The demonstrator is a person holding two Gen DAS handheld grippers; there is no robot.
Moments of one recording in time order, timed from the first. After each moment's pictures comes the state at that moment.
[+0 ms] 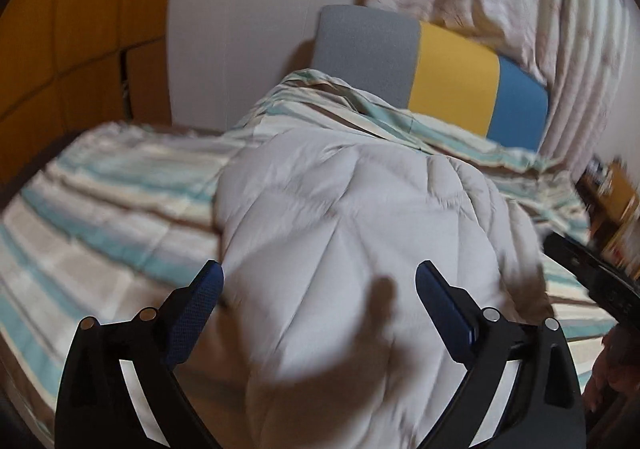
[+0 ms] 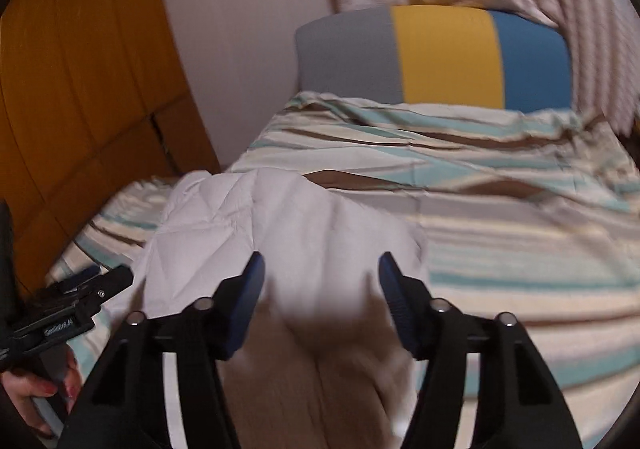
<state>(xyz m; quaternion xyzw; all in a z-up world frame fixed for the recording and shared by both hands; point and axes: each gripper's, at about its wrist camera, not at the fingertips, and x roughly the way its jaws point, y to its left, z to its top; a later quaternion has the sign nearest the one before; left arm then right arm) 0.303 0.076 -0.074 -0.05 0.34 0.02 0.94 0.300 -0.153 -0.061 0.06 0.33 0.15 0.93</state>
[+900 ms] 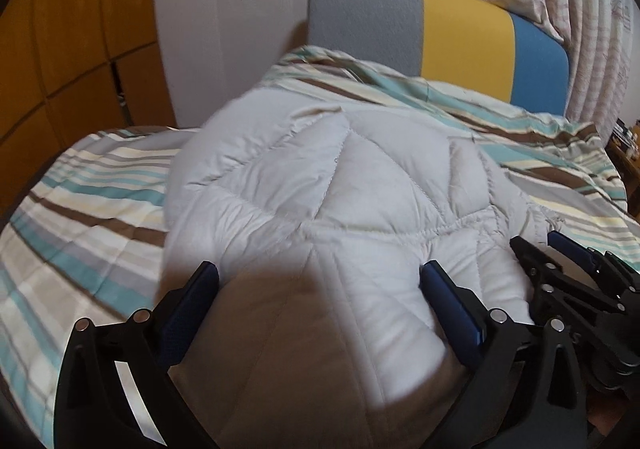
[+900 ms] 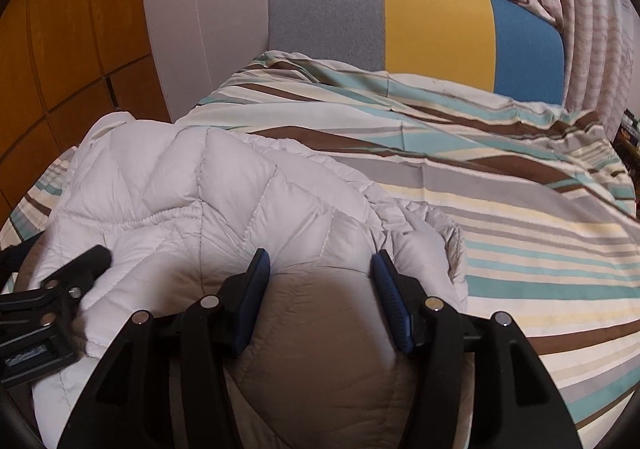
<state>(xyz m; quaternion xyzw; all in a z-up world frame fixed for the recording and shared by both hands) 0.353 0.050 -0.130 -0.01 0.35 0.05 0.93 0.370 -0.136 -0.156 0.01 0.36 0.09 0.93</state>
